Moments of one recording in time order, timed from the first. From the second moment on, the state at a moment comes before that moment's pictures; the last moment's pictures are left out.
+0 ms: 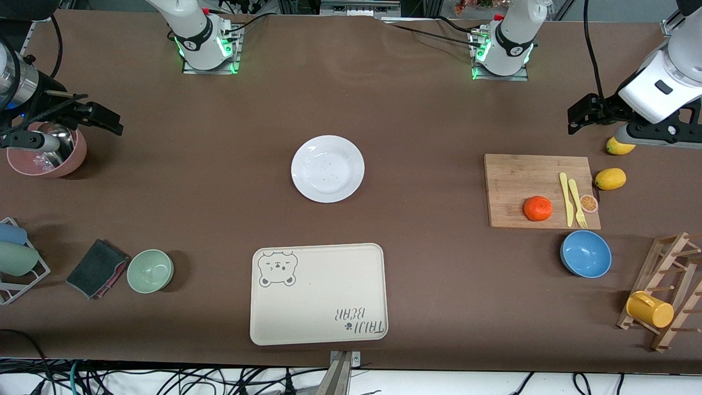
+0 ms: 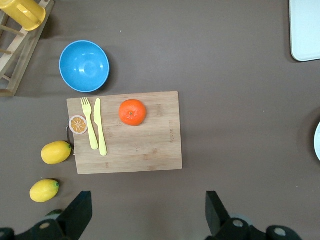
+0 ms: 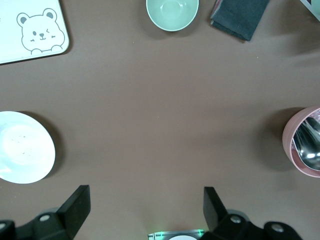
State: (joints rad) left arm 0.03 0.01 -0.13 -1.59 0.02 1.53 -0.03; right arm 0.11 0.02 -0.06 -1.62 0.01 1.53 0.16
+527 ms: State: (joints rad) left arm 0.10 0.13 -0.12 -1.65 0.03 1.54 -0.02; right arm 0.11 0.02 -0.06 -1.62 0.01 1.53 0.16
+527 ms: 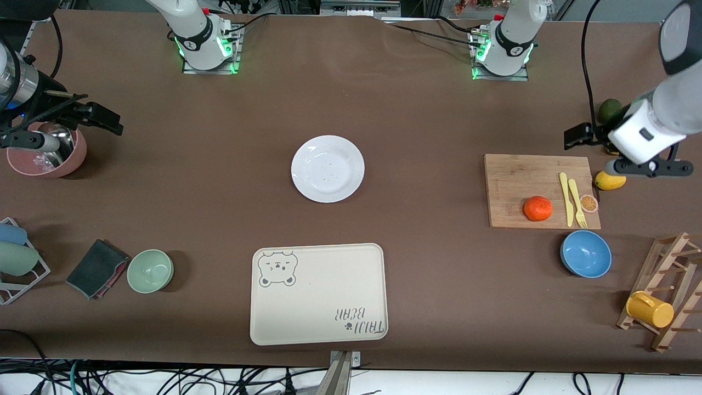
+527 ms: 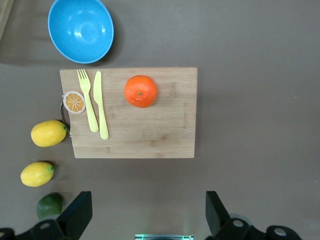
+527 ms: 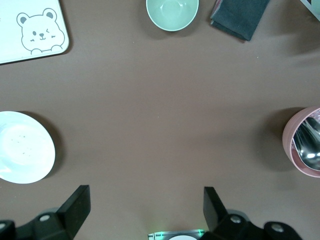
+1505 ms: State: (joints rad) left arm 0.18 0.28 -0.12 -2.12 0.11 2.39 -0.01; right arm 0.11 0.02 -0.06 -1.62 0.01 1.53 0.16
